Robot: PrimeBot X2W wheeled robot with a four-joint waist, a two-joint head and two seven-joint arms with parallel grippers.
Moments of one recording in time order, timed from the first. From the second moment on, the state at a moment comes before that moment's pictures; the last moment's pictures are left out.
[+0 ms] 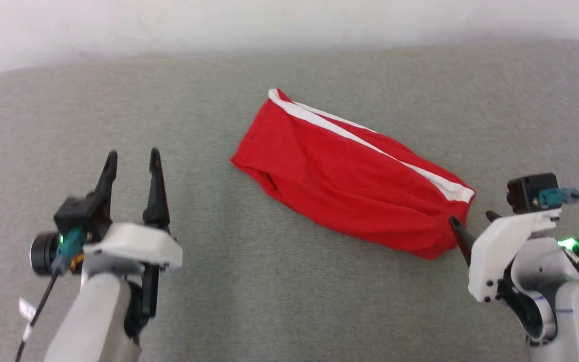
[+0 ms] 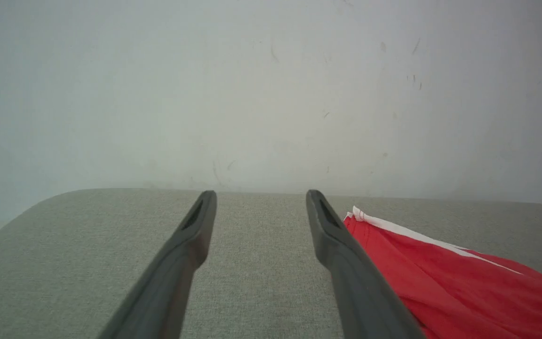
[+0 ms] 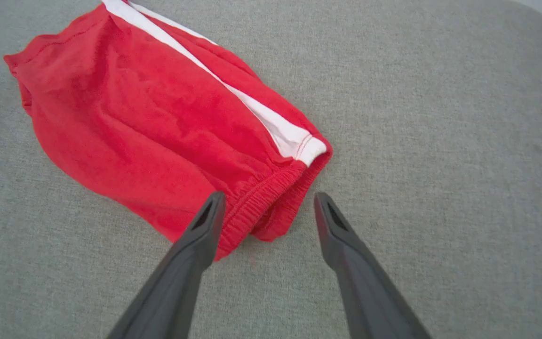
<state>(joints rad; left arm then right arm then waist) -0.33 0.29 -0.25 0.23 -0.42 0.20 -0.26 -0.16 -0.05 -0.05 -0.06 0.12 0.13 0.69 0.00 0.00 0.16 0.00</state>
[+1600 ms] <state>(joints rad) -0.56 0.24 -0.41 0.33 -0.51 0.15 0.19 -0.39 -0.05 -0.03 0.41 0.11 0.13 0.61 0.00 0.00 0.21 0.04</state>
